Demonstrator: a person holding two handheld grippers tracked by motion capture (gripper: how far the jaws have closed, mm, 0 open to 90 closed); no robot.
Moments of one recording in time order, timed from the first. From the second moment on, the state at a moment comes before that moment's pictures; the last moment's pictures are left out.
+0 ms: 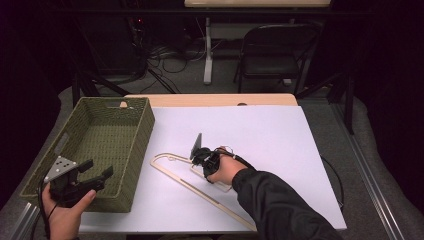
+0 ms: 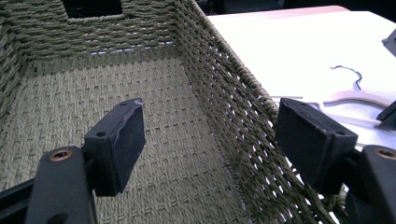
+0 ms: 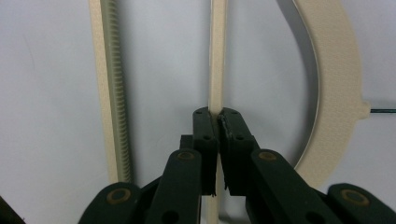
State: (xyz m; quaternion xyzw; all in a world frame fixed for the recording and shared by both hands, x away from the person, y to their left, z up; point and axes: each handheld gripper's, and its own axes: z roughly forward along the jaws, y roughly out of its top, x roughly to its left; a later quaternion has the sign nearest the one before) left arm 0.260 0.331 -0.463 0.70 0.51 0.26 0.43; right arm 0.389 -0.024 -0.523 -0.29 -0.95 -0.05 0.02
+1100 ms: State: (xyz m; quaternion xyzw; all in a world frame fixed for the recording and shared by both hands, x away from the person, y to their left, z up) left arm 0.258 0.321 -0.457 0.71 0.49 0.24 0.44; right arm 0.351 -0.059 -0.472 -0.15 -0.98 -0.09 -0.05
